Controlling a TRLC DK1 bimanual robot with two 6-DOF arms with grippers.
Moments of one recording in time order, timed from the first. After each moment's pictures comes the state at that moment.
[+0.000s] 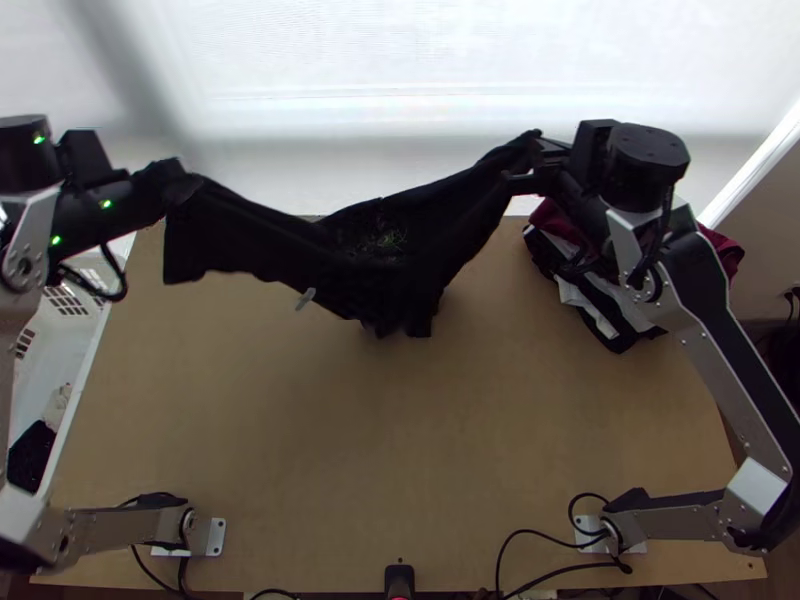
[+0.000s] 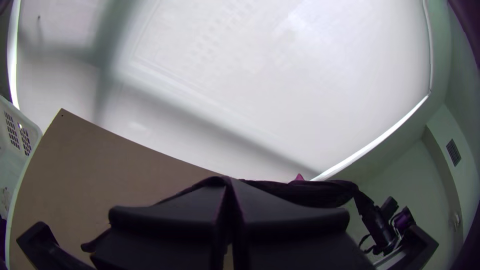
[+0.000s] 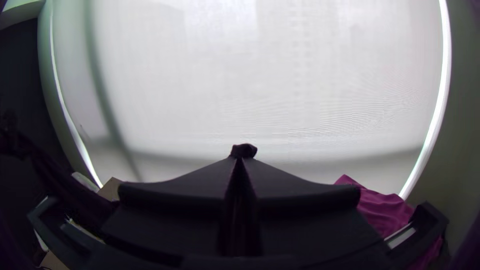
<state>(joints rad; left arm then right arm) -0.06 1.37 1.93 -0.95 0.33 -0.56 0.47 1.47 1.74 -0.40 0.22 0.16</state>
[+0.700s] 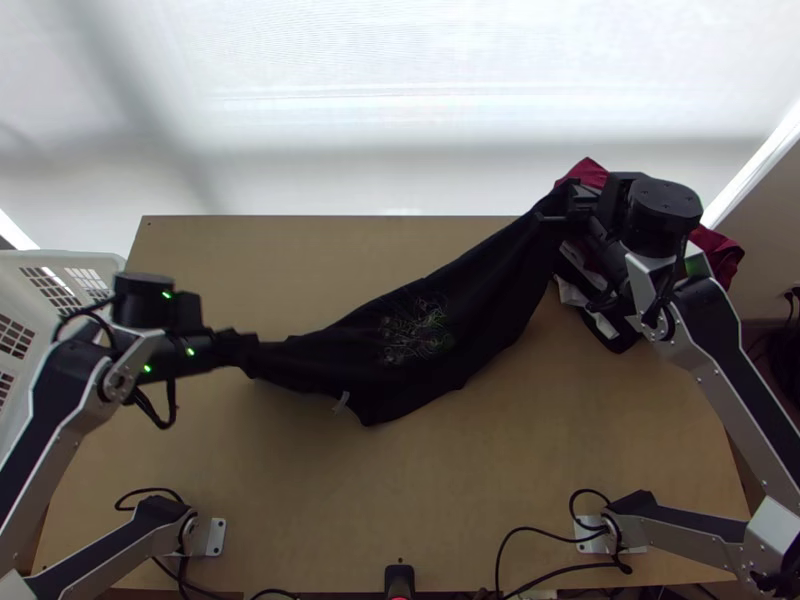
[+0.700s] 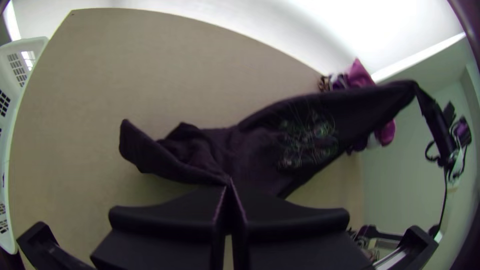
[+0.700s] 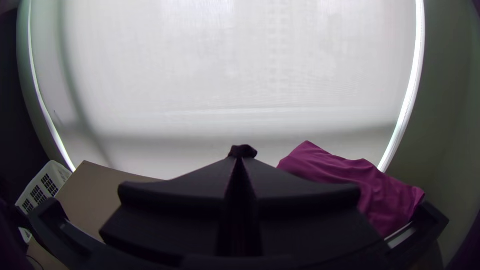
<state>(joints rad) -0.29 1.04 1.13 -0.97 0.26 -0.45 0.37 1.30 1.41 -0.33 0.26 0.15</state>
